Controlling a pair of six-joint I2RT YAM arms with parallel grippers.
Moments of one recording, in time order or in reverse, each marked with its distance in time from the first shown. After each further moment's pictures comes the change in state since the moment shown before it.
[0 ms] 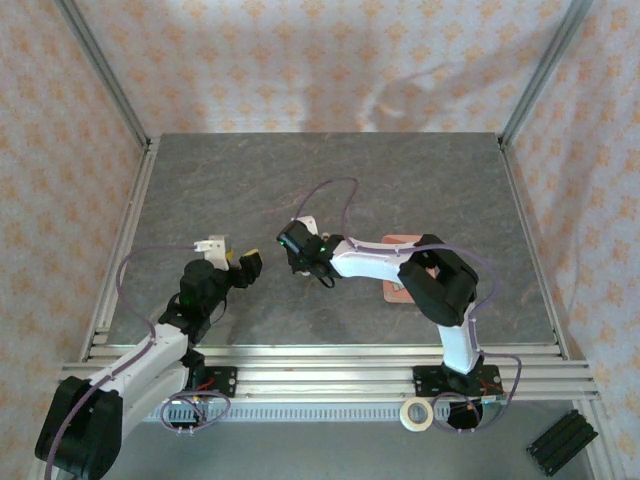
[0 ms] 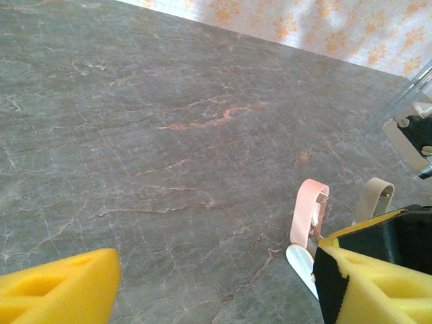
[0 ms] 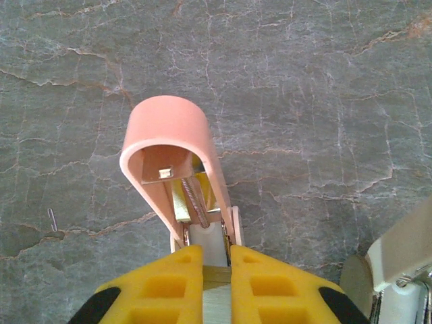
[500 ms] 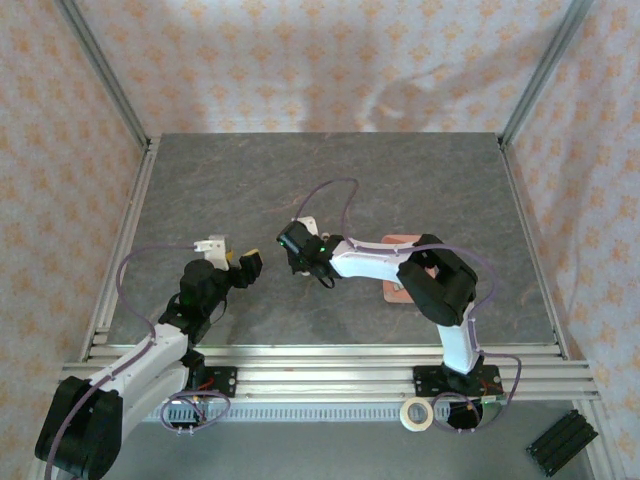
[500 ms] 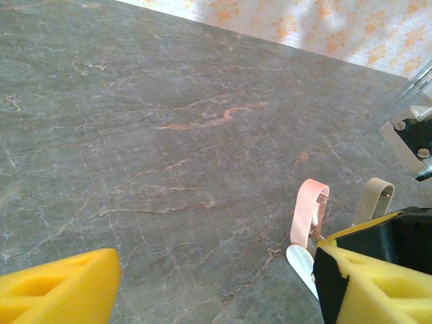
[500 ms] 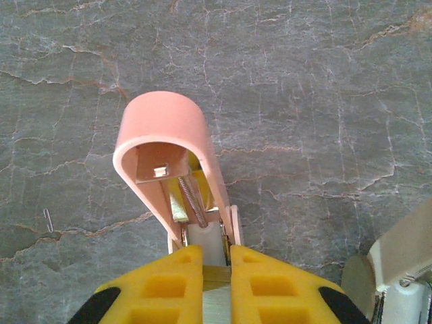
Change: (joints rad) left arm 0.000 0.000 0.000 0.000 0.000 0.000; right arm 0.000 0.005 -0.001 0.000 0.000 0.011
